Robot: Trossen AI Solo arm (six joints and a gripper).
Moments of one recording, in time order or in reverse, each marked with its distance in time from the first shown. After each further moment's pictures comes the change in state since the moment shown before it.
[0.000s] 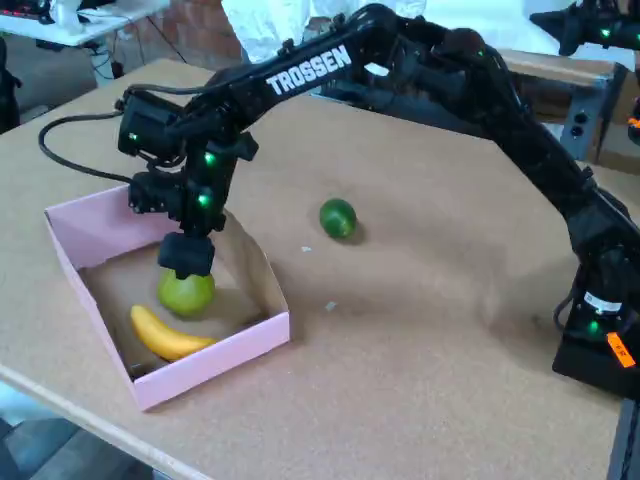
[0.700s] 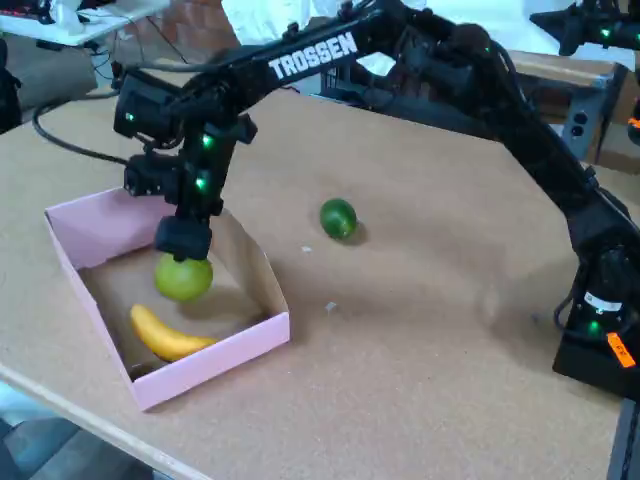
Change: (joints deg) arm 0.1 -2.3 2.5 -3.8 1.1 0.2
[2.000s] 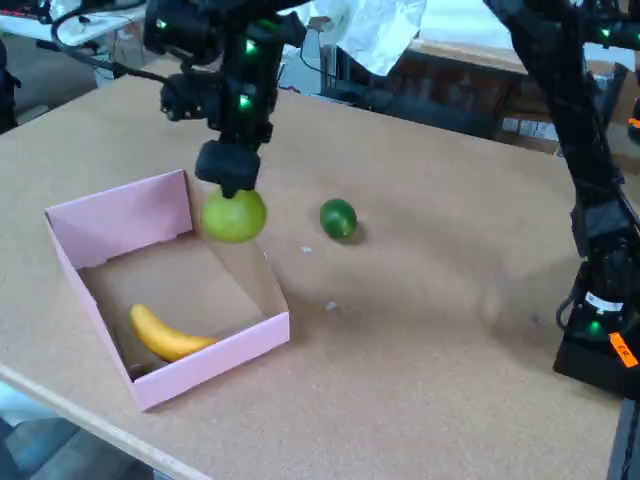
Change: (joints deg) arm 2.3 -15.4 0.0 -22.1 5.8 5.5
